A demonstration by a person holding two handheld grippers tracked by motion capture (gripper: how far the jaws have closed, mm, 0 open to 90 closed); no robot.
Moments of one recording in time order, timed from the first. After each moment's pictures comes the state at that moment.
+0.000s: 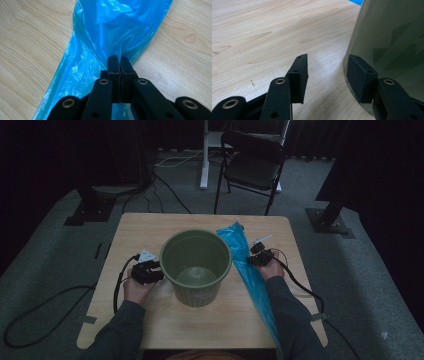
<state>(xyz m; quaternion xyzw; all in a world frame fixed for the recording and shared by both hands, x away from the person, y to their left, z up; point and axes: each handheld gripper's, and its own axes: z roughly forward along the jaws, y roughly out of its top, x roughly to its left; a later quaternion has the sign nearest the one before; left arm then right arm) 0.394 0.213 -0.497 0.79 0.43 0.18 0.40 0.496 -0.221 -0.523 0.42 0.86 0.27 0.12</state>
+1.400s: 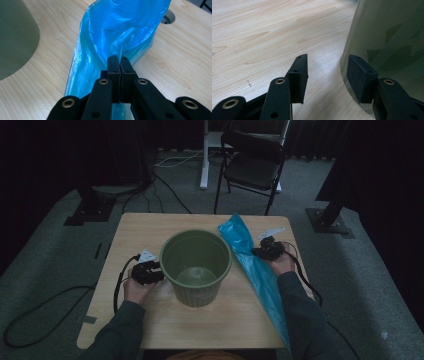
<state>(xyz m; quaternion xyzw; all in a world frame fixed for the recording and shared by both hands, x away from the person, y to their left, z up) 0.393 0.212 -0.497 0.79 0.42 0.17 0.40 0.476 -0.241 -0.460 0.34 0.87 0.33 0.15</state>
